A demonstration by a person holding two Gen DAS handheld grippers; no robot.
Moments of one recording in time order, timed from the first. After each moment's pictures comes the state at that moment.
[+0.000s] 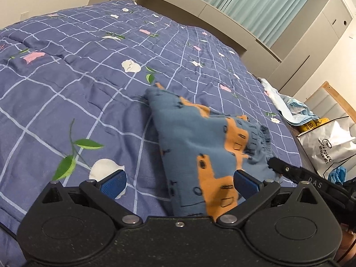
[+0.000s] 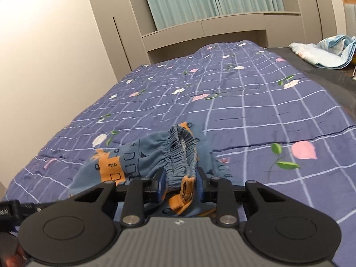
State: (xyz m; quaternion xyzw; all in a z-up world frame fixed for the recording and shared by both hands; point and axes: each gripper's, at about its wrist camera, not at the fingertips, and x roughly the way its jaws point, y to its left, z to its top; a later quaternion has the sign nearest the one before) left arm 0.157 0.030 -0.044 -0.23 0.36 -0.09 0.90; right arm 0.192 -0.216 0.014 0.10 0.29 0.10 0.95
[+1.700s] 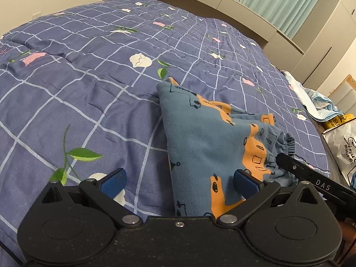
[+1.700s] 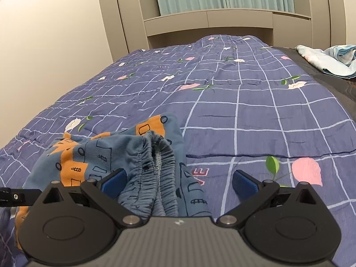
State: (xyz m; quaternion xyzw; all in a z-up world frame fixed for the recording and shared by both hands) left arm 0.193 0.011 -0.051 -0.20 0.39 -0.04 0.90; right arm 0.249 -0.227 -0.012 0.05 0.31 0.11 0.94
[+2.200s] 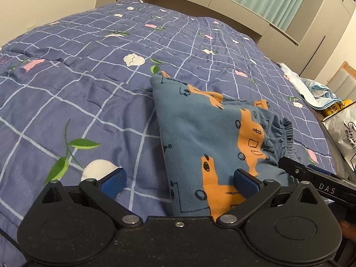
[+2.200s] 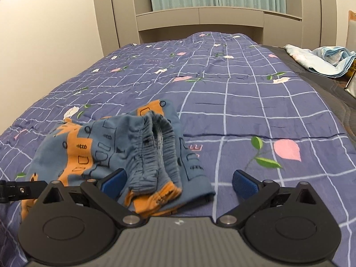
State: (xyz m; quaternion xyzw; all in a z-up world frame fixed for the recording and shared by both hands) left arm 0.174 -0.003 -0.051 -0.16 0.39 -0.04 0.91; right arm 0.211 -0.219 -0.009 0.03 0.32 0.07 0.94
